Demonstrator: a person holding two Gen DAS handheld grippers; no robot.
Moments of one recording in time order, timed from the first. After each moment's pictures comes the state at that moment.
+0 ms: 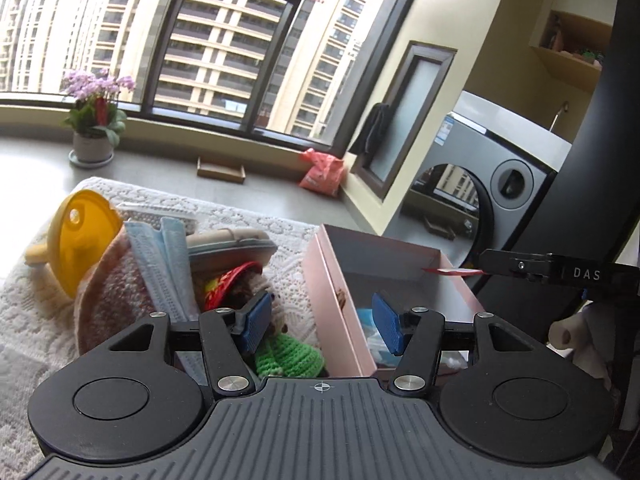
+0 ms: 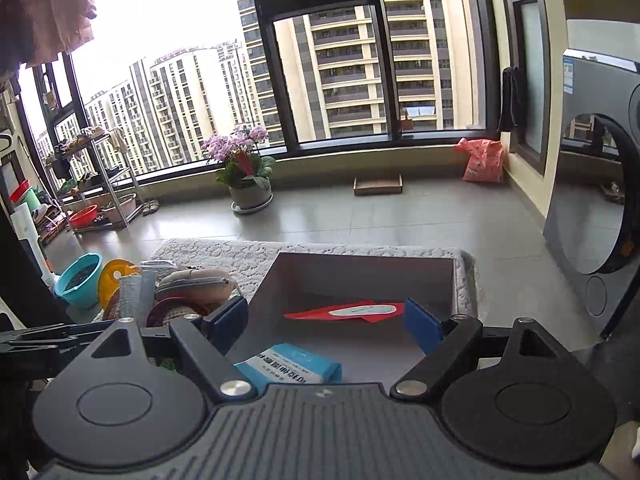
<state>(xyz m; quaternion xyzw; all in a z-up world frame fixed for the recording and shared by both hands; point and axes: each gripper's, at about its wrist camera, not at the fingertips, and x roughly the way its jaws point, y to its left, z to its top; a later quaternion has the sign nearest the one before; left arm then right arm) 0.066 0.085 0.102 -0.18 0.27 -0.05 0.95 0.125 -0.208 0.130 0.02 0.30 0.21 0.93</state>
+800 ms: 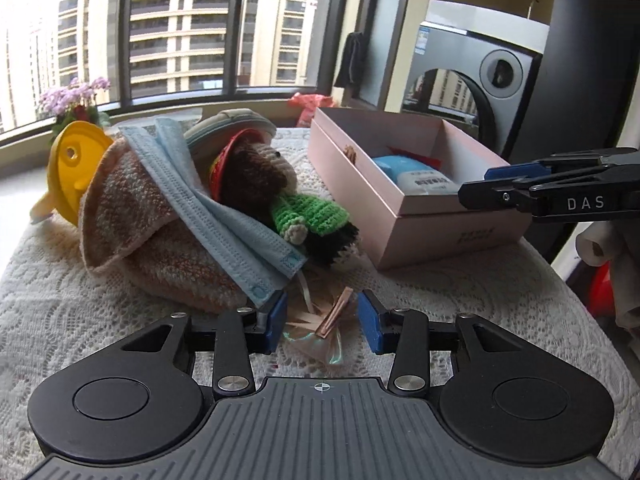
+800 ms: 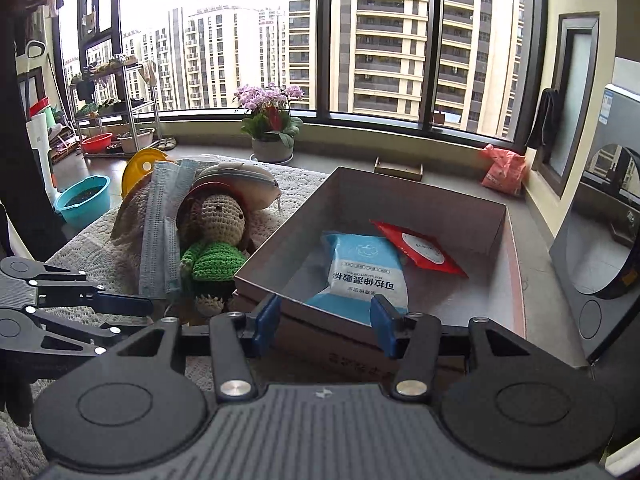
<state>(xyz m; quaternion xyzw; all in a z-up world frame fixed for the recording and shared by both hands) 0.035 0.057 0.035 -0.04 0.34 -0.07 0.94 0.055 -0.162 0.073 -0.10 0.28 0.23 0.93</state>
